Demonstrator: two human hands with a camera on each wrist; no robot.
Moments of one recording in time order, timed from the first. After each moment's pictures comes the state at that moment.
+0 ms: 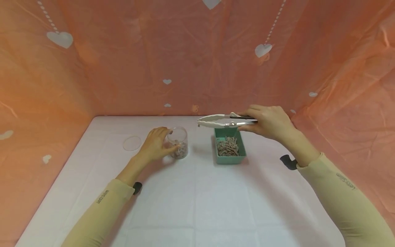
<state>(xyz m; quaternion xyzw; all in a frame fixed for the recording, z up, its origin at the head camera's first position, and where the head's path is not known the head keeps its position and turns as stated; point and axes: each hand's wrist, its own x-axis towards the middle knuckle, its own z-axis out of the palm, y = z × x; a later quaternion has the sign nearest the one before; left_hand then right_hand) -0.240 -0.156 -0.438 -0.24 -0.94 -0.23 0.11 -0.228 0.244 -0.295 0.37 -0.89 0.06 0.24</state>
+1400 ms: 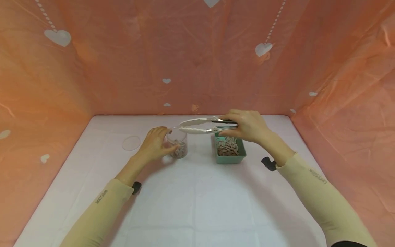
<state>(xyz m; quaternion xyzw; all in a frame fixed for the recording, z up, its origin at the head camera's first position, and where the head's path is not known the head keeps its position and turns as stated) -0.241 -0.156 -0.438 -0.25 -0.93 -0.23 0.12 -0.243 0.203 -0.324 0.38 -0.90 0.11 0.19</state>
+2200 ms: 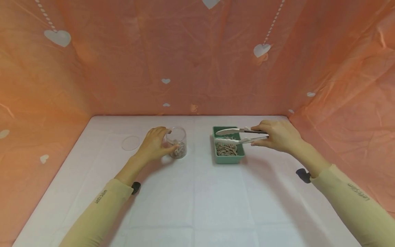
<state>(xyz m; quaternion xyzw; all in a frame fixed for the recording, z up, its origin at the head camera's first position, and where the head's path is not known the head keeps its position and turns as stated) -0.239 -0.155 -0.437 -0.24 -0.93 -0.24 0.11 -0.218 0.294 -0.333 0.33 -0.93 0.03 0.15</state>
